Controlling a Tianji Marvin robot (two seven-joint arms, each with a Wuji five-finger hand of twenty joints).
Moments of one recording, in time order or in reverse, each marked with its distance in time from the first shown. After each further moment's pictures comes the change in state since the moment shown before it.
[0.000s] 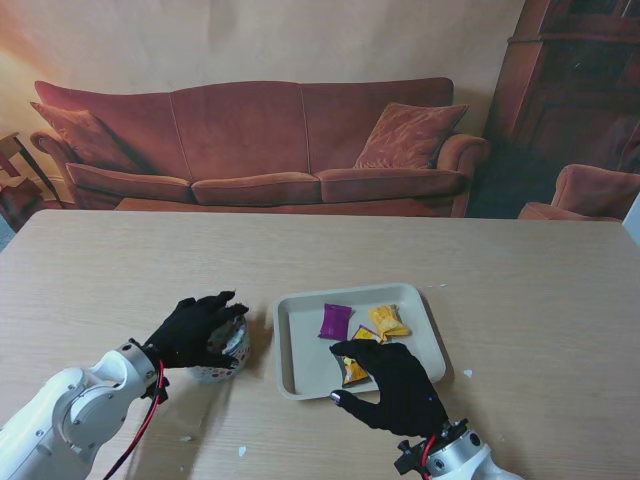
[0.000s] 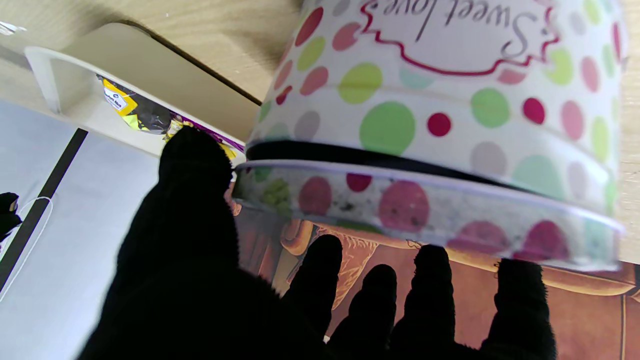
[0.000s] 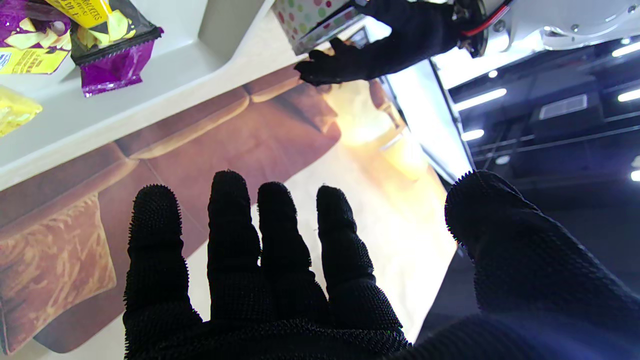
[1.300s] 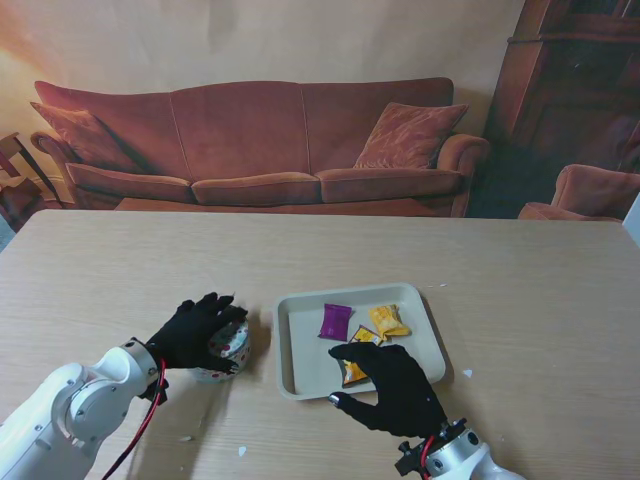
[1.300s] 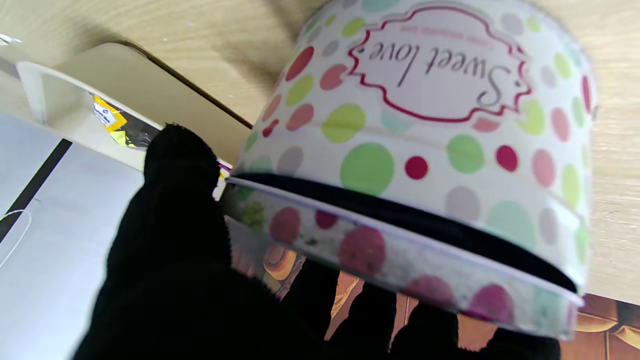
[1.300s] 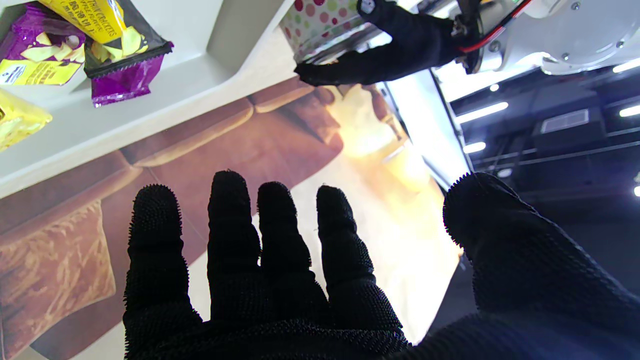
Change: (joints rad) left arm -0.016 0.001 0.006 -0.005 -0.043 0.057 -0.114; right arm 0.004 0.006 -0.002 0.000 -0.010 0.014 0.027; left_hand -0.028 -0.003 -0.035 -0.007 -0.016 0.003 -0.059 -0.049 -0.017 0.000 -0.028 -0.089 -0.094 0.020 -0.251 -0.381 0.001 0.024 -0.331 -0.279; right_hand 0.002 0.012 0.000 0.000 0.001 0.000 0.000 0.000 0.001 0.000 0.000 0.000 0.000 0.000 0.000 0.000 0.000 0.000 0.000 -0.001
